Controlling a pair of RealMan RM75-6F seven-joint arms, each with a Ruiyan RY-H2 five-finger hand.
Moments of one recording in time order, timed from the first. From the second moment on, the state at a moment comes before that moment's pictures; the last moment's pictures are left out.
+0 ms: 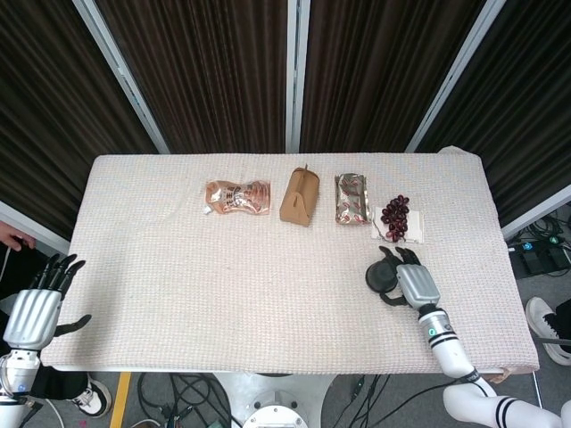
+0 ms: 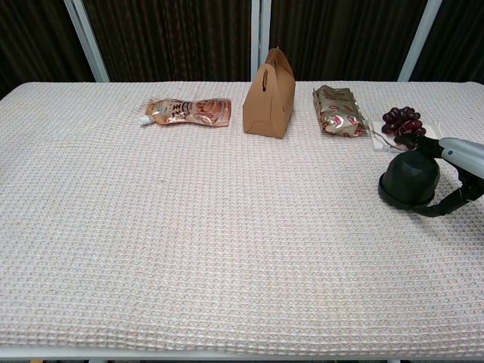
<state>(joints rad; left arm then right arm) -0.11 -1.25 -0.01 -1.41 1.54 1.49 -0.02 0.44 -1.58 0.11 -1.24 -1.29 0.99 0.05</state>
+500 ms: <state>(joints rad) -0.11 -1.25 -0.01 -1.41 1.55 1.48 -0.02 0.43 -1.54 0.13 -1.29 -1.35 1.09 0.08</state>
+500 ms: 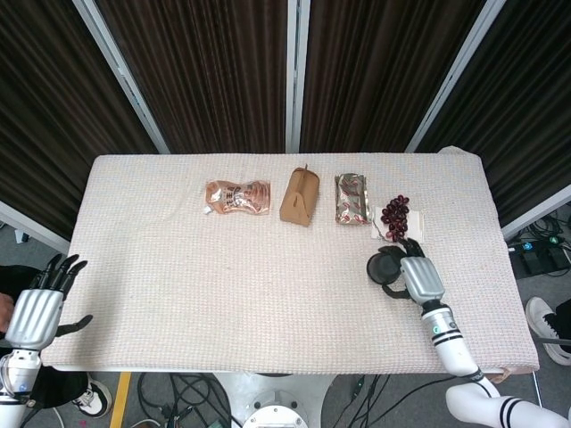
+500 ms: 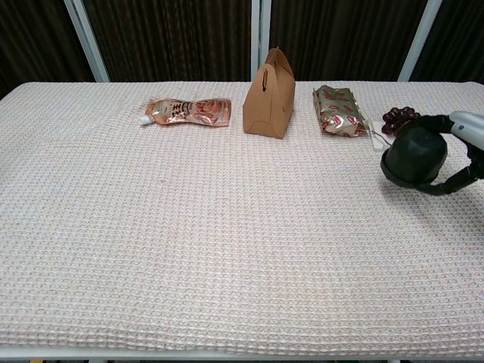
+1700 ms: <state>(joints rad) -0.12 -1.26 -0.01 -1.42 1.56 1.48 -0.02 0.42 -1.38 0.21 -1.61 -1.64 1.48 0.09</state>
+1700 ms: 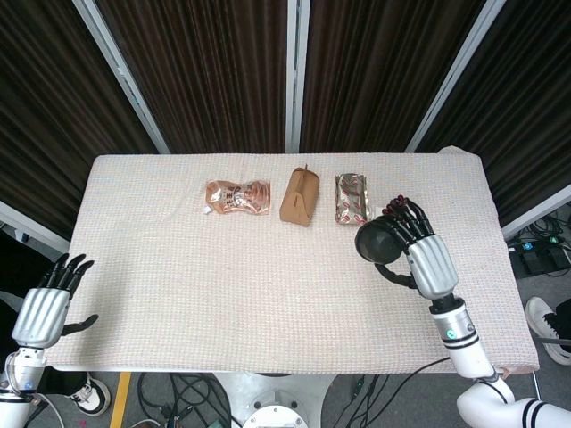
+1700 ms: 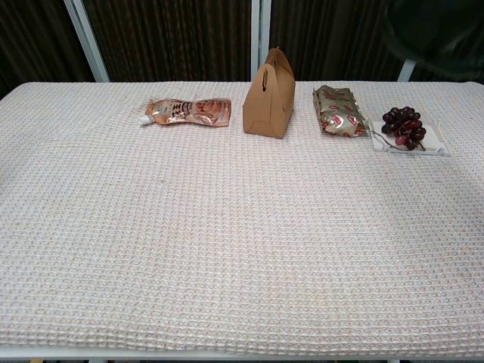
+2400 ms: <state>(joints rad) -0.12 -1.25 0.00 -1.42 1.56 1.47 -0.04 0.48 -1.41 0.17 -1.48 -1.31 1.06 -0.18</state>
